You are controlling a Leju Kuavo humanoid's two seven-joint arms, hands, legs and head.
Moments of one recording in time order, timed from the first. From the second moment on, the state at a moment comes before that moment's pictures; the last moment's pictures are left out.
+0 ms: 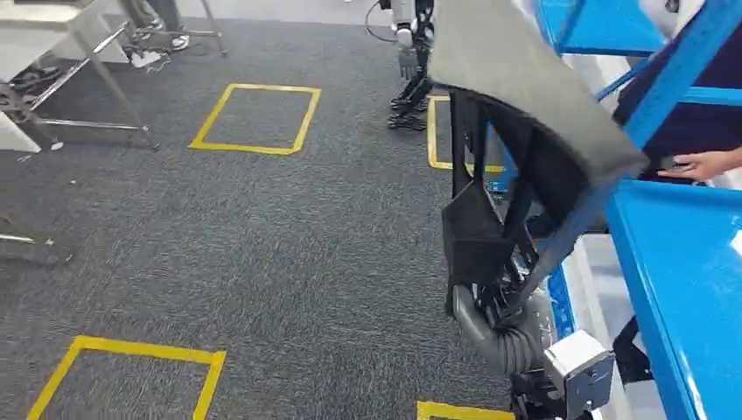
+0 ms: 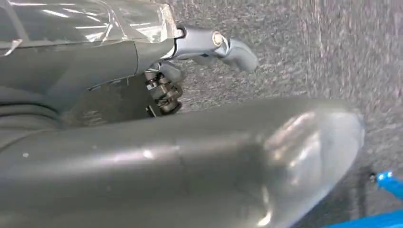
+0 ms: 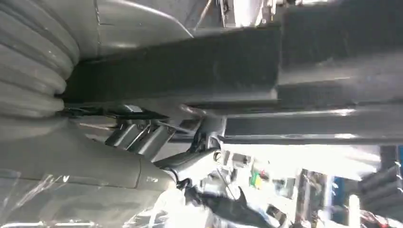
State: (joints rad) left arm -0.13 -0.13 -0.95 -0.27 0.49 0.22 -0.42; right arm -0.23 -0.37 0.68 -2.25 0.11 -0.57 0.04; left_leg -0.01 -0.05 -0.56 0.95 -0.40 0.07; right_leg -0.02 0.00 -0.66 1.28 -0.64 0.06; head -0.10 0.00
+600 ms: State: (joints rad) left arm -0.12 -0.12 -0.95 -0.26 0.50 0.21 -0.42; right arm -0.17 -0.39 0.65 -2.25 0.07 -0.57 0.00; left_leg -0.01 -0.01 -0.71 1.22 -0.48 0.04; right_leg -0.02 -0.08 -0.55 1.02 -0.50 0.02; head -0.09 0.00
